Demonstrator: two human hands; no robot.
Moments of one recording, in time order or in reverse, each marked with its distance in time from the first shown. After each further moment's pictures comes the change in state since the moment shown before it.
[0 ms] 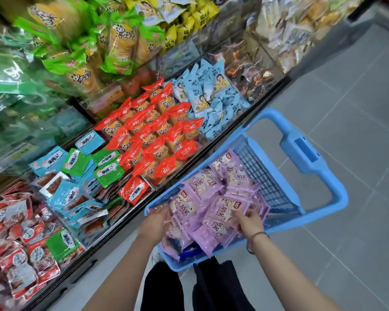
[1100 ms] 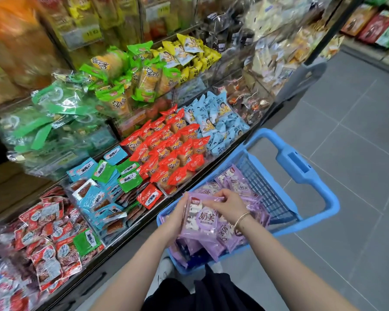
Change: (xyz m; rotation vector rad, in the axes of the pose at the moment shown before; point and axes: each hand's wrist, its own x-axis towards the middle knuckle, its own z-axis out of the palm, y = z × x) left_hand -0.058 0.060 -0.053 -1.247 -0.237 -0.080; right_hand -0.095 -0.085 0.027 -0.274 -0.335 -0.523
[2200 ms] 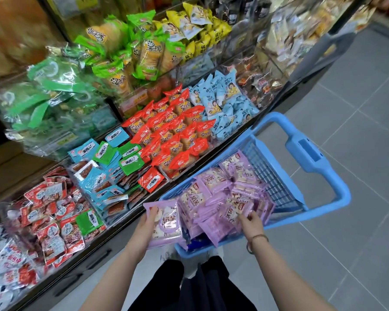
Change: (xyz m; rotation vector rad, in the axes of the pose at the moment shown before) left_hand -0.033 -0.072 -0.059 -0.055 0.387 -0.065; right_hand 0.005 0.148 -0.001 0.093 0.312 0.367
